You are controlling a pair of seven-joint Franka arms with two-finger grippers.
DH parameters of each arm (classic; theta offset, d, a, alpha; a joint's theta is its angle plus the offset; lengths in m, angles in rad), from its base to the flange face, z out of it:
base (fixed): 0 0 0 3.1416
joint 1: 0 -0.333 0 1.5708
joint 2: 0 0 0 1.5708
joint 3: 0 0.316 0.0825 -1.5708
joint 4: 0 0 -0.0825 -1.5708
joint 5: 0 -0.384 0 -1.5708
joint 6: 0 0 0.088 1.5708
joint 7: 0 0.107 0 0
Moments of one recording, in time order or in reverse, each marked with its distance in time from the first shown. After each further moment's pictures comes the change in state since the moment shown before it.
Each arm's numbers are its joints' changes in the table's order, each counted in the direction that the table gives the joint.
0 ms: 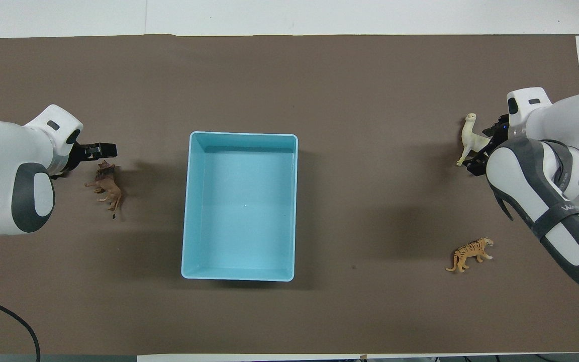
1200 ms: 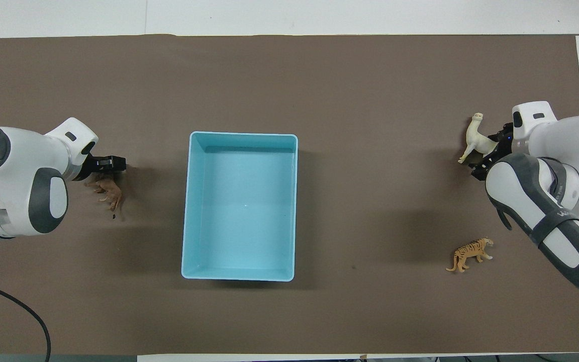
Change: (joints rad) left arm -0.007 0.051 -0.007 0.028 0.000 0.005 0.045; right arm 0.032 0.005 -0.003 0.094 0.000 0.183 -0.033
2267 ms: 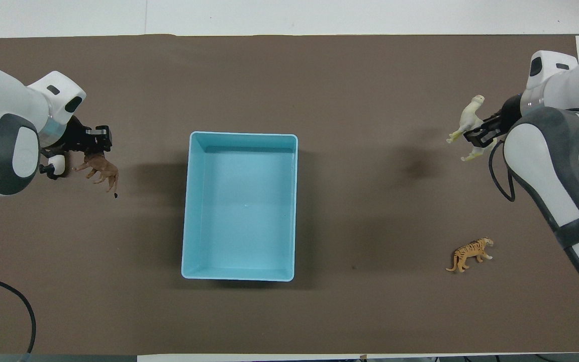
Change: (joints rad) left arm 0.096 -0.019 -0.014 -0.383 0.018 -0.516 -0.185; right arm -0.145 -0.093 0.019 -0.344 -0.009 -0.524 0.599
